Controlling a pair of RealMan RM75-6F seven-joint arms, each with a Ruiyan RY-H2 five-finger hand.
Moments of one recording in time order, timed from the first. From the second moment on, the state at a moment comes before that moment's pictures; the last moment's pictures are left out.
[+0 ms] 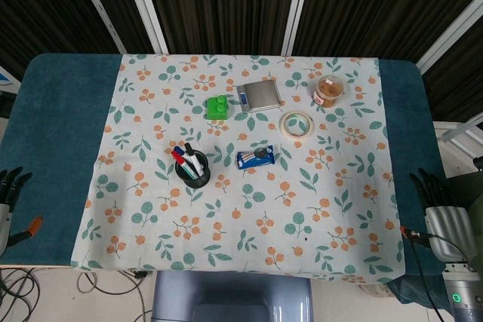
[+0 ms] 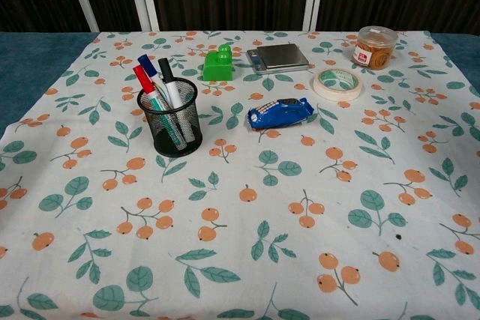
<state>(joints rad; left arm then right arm) -0.06 -1.08 -0.04 -1.66 1.49 1.51 0.08 0.08 -1.15 0.08 -1.59 -1.51 1.50 -0.10</state>
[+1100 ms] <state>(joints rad) -0.08 -1.07 -0.05 -1.63 1.47 1.46 -0.04 0.08 -1.16 0.08 -1.59 -1.51 1.51 -0.11</state>
